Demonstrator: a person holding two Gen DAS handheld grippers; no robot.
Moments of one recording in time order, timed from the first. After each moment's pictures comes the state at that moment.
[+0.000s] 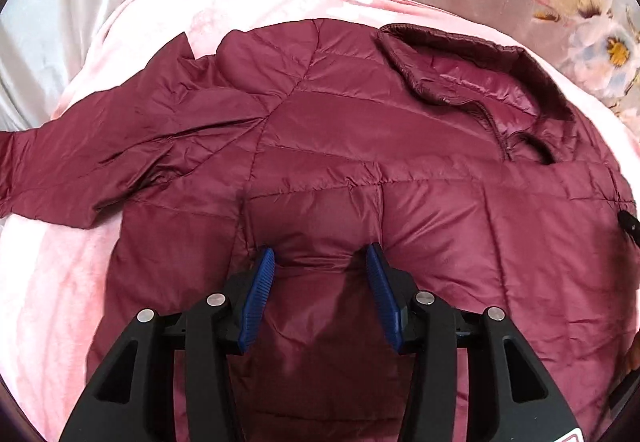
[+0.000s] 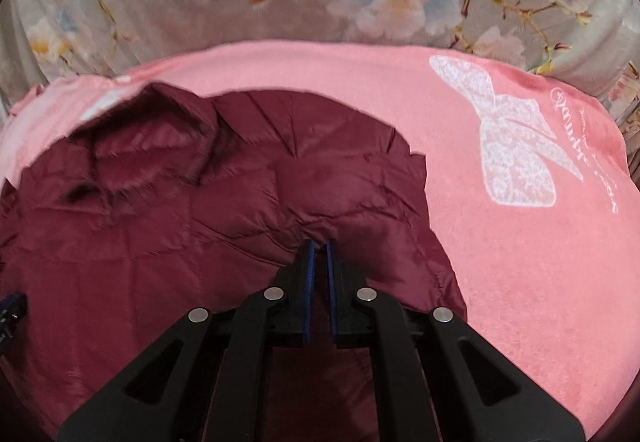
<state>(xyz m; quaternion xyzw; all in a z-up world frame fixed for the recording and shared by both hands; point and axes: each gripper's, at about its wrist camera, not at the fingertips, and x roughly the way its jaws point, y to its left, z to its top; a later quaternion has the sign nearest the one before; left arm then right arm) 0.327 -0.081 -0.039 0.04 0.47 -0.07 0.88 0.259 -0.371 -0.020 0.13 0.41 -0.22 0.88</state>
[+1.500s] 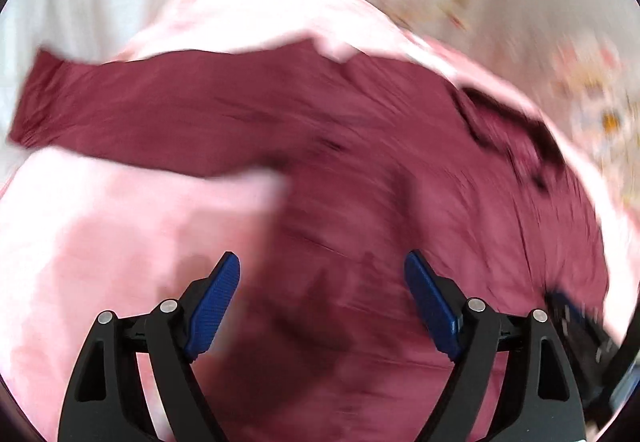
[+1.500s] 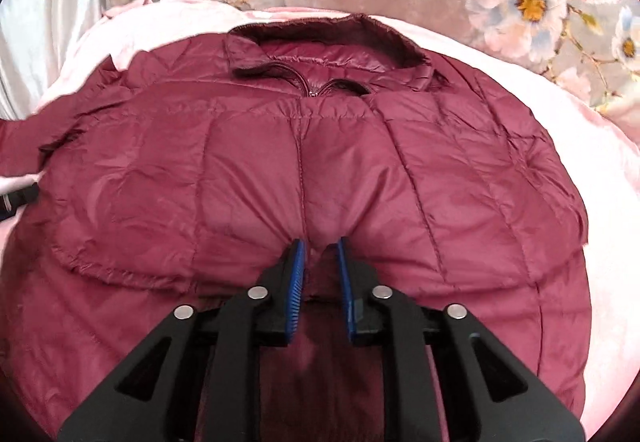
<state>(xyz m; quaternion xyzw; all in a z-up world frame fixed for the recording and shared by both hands) 0.291 0.077 -0.006 -0.09 0.45 -0.06 0.89 0.208 -0.189 -0.003 0.07 0.41 -0.11 0.90</state>
